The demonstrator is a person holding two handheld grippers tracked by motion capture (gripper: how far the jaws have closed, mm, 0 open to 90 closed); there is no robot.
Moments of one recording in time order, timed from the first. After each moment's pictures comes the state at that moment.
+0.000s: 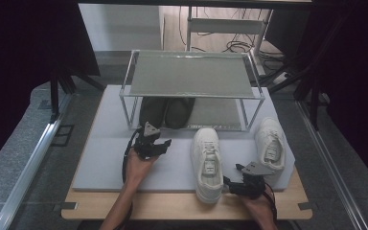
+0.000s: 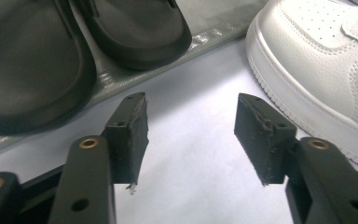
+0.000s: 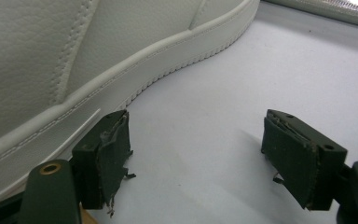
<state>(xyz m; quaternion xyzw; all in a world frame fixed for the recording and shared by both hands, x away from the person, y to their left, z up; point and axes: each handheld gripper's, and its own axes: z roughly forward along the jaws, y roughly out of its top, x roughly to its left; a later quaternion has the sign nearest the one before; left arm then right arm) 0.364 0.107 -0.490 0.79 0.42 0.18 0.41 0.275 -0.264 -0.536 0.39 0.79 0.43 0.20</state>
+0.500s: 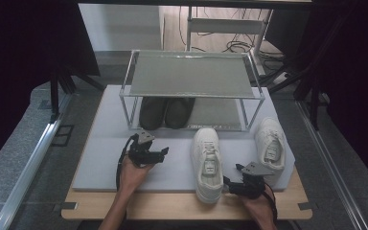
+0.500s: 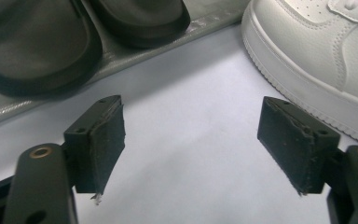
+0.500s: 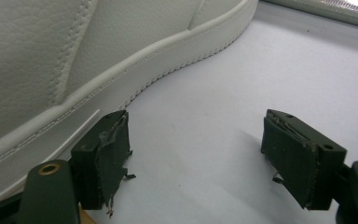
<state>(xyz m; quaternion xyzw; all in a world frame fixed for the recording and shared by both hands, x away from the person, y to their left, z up) 0.340 0.119 -0.492 0.79 0.42 0.18 0.41 0.275 -0.264 -0.536 0.39 0.79 0.42 0.20</state>
